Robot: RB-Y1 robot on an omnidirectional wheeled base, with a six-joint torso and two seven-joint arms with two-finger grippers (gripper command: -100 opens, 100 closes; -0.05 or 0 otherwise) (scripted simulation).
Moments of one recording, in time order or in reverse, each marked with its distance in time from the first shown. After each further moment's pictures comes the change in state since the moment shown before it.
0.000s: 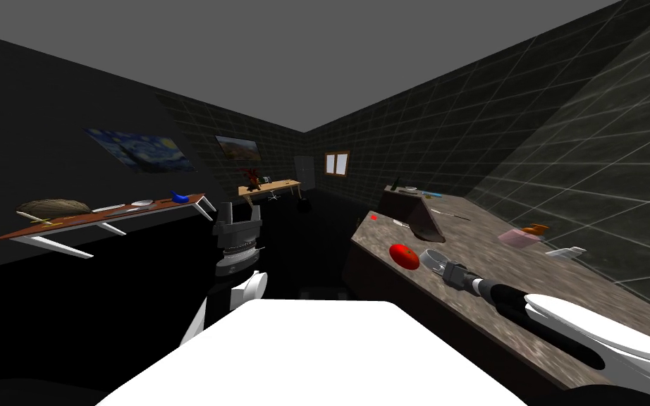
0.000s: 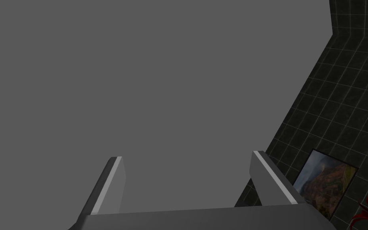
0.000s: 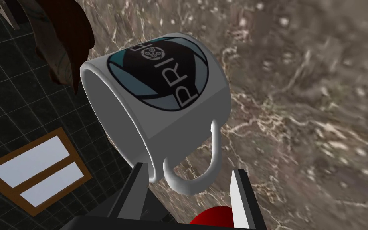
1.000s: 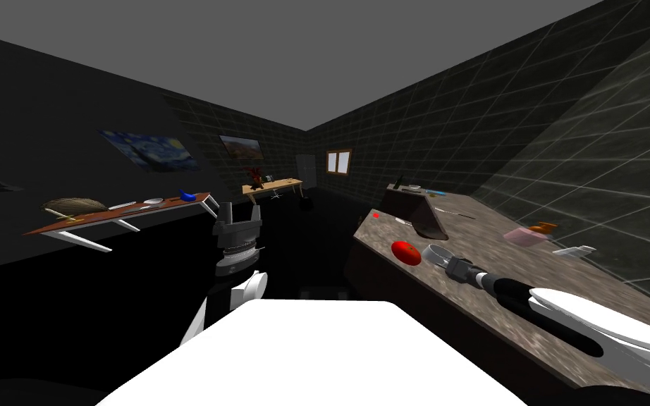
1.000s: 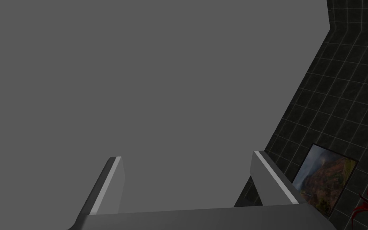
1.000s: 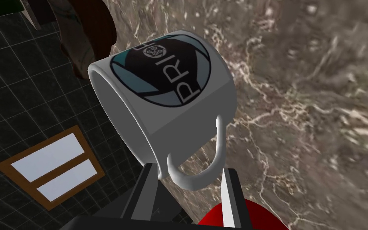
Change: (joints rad) left arm 0.000 0.000 0.000 0.000 0.000 0.000 0.000; right arm -0.026 -0.011 -0.043 0.033 -0.019 0.011 0.002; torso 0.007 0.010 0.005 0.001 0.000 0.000
